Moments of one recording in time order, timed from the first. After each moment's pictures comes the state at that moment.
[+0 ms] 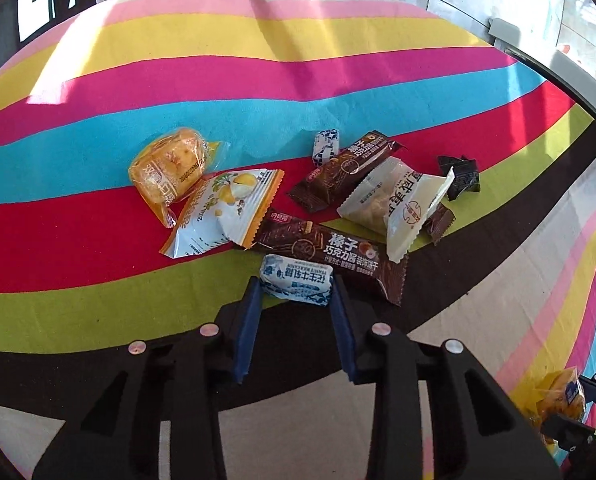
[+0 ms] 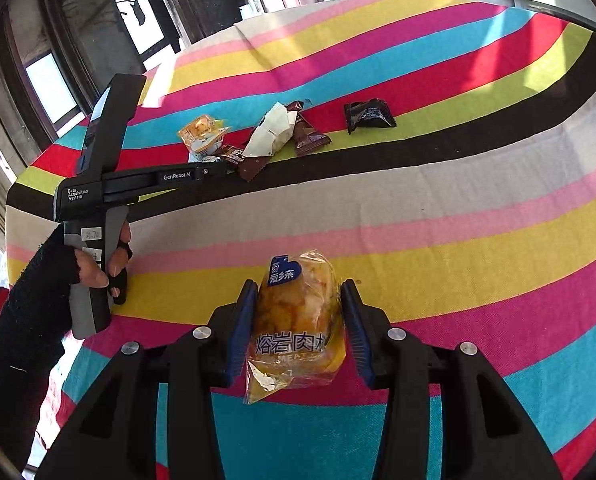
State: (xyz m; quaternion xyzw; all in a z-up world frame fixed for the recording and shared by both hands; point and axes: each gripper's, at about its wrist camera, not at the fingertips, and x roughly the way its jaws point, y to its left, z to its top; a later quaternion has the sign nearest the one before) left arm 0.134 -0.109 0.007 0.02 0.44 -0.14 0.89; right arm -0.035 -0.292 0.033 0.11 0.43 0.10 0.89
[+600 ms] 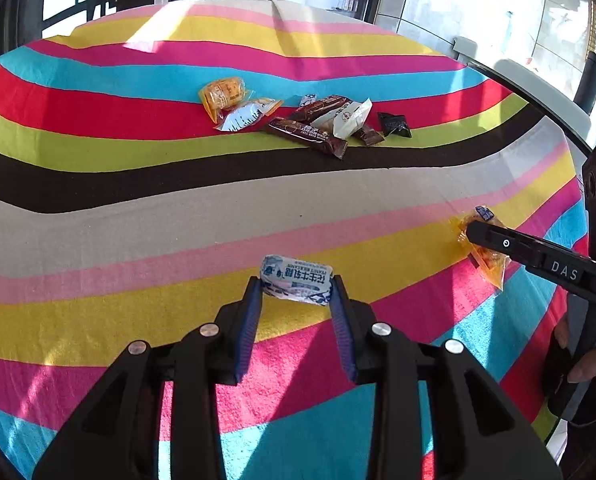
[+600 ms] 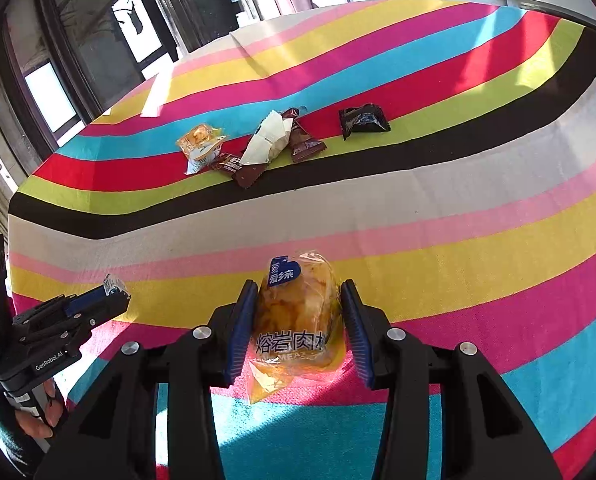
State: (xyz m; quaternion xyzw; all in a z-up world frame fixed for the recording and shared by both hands) left arm -0.037 -0.065 0.015 -0.03 0.41 -0.14 0.90; right arm -0.038 -0.297 0.035 0.12 0.42 0.10 0.89
